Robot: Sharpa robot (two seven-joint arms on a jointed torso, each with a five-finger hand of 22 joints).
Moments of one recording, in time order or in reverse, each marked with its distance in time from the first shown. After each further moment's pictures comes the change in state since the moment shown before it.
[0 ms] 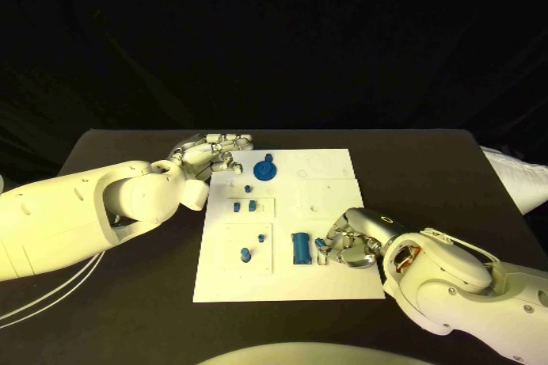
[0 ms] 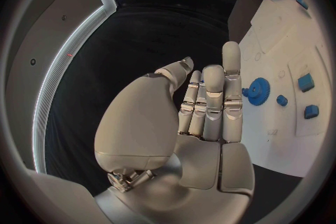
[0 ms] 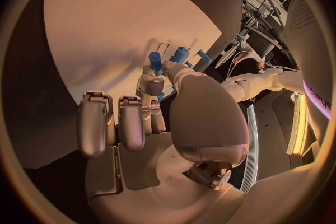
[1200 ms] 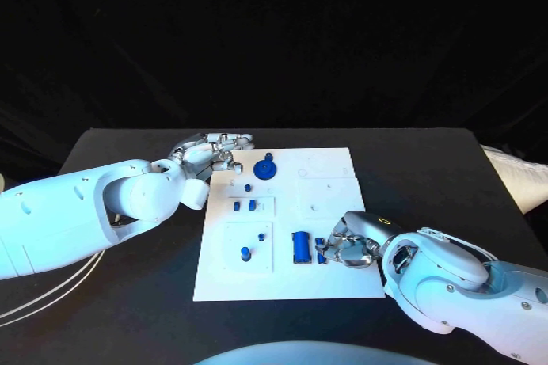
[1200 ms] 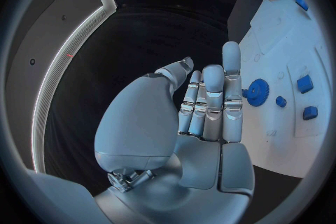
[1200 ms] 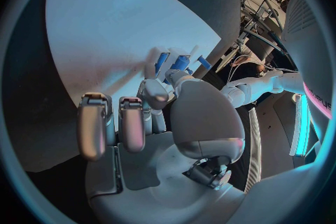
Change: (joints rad) left arm 0.000 -0.002 0.000 0.003 -0.002 0.005 -0.006; left_hand 0.000 0.000 0.000 0.000 0.004 0.000 0.000 0.000 0.000 -0.004 -0.004 0.000 0.000 -0.004 -0.004 0.000 -0.007 0.000 0.000 0.000 0.000 0.000; right arm 0.000 0.007 0.000 -0.005 0.016 0.049 -0.003; right_hand -0.118 0.064 -0.166 0.055 0.159 0.050 -0.014 0.000 0.016 0.045 -0.012 0.141 0.106 -0.004 -0.011 0.047 0.001 -0.016 0.004 -0.004 0.031 0.012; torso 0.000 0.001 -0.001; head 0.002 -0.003
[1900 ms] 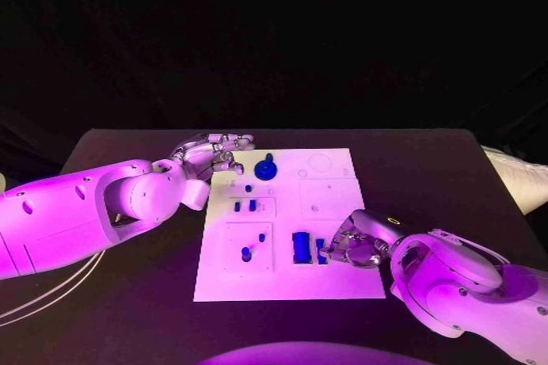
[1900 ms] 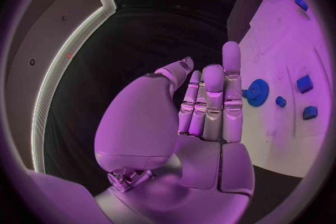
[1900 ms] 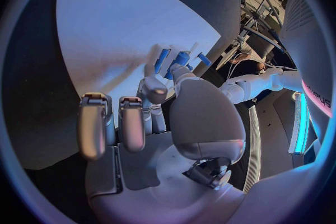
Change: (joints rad) left arm 0.000 0.000 0.000 -0.002 -0.004 0.003 -0.003; left_hand 0.000 0.000 -0.003 -0.003 0.000 0.000 0.000 0.000 0.000 0.000 0.000 0.000 0.000 -0.003 0.003 0.000 -0.004 0.000 0.000 0.000 0.000 0.000; right arm 0.001 -0.042 0.004 0.026 0.004 -0.044 0.012; right_hand 0.052 -0.022 -0.145 -0.012 -0.189 -0.009 0.009 -0.020 -0.002 -0.011 0.011 -0.079 -0.029 0.000 0.000 -0.014 0.000 0.000 0.000 0.000 -0.004 0.000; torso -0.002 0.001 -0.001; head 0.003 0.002
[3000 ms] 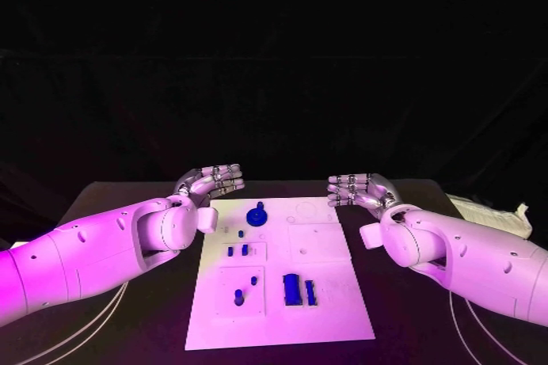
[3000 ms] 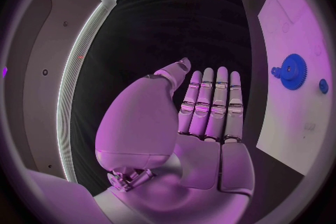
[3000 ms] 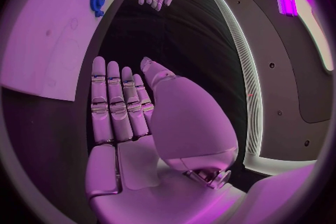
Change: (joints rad) left arm -0.042 0.194 -0.003 -0.279 0.072 -0.140 0.143; left_hand -0.016 0.022 -0.053 0.025 0.000 -0.006 0.005 -0.011 -0.001 0.006 0.037 -0.051 -0.005 -0.335 0.112 -0.715 -0.439 0.000 -0.536 0.124 -0.409 -0.314; right arm 0.125 0.285 0.023 -0.707 1.286 -0.057 0.915; right_hand 0.309 0.048 0.187 -0.198 -0.125 -0.247 0.139 -0.019 -0.303 -0.355 0.170 -0.804 -1.052 -0.352 0.201 -1.382 -1.161 0.109 -0.452 0.189 -1.159 -1.097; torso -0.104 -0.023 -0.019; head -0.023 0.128
